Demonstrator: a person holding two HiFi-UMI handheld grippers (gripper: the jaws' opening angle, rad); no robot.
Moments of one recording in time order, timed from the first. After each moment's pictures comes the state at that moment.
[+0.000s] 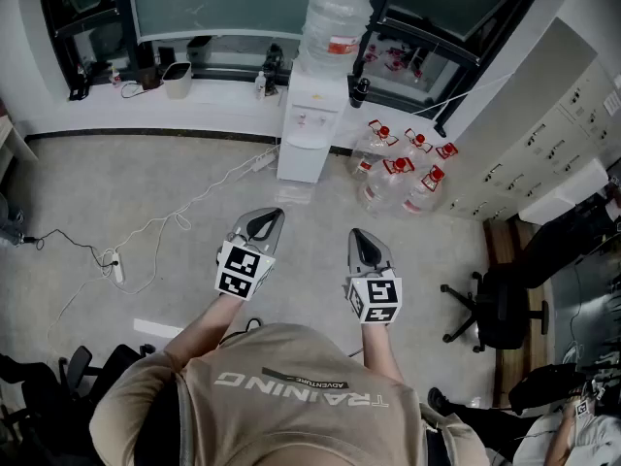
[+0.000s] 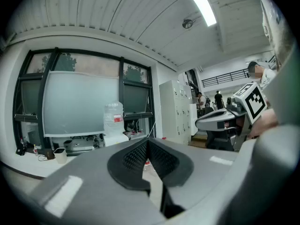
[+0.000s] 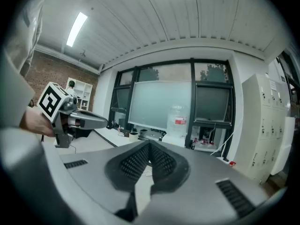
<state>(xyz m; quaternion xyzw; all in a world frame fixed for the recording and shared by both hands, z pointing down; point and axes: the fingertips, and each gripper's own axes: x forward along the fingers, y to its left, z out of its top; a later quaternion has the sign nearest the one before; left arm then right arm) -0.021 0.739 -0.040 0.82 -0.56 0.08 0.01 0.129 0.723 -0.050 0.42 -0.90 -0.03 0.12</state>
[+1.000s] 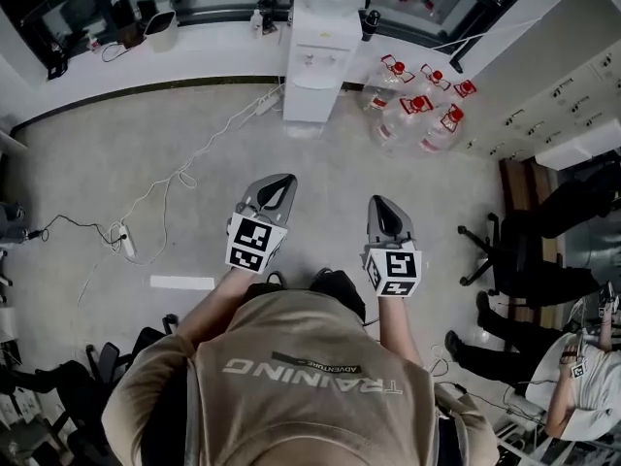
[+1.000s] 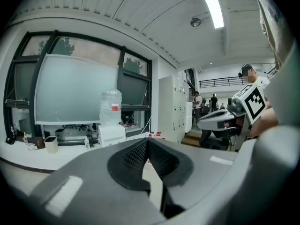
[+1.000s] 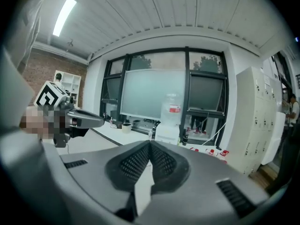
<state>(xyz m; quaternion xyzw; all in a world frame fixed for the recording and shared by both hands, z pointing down) -0.069 0.673 0.017 0.85 -0.52 0.08 0.05 0.093 0.669 0.002 0.47 -0.87 -0.01 0.15</state>
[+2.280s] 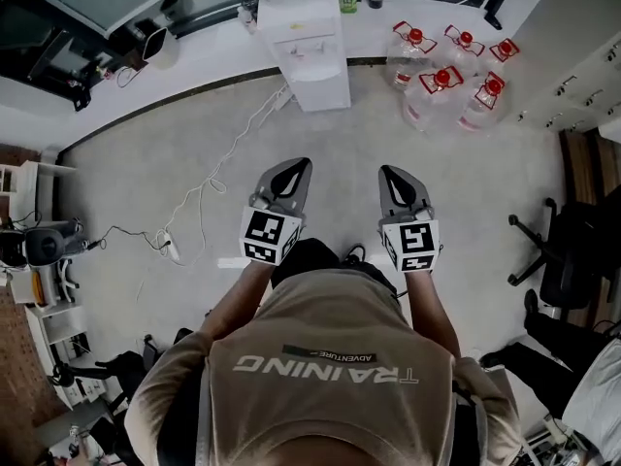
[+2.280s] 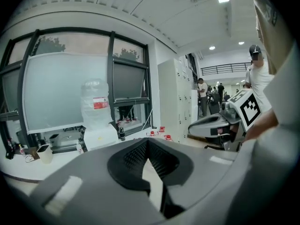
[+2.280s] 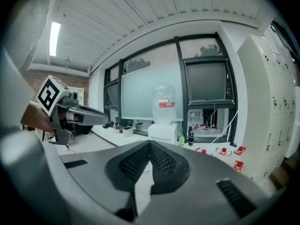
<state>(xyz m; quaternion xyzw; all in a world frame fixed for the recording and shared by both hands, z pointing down) 0.085 0.459 0.029 0.83 -0.53 0.15 0.06 0.218 0.443 0.049 0.40 -0.91 0.06 0.12</state>
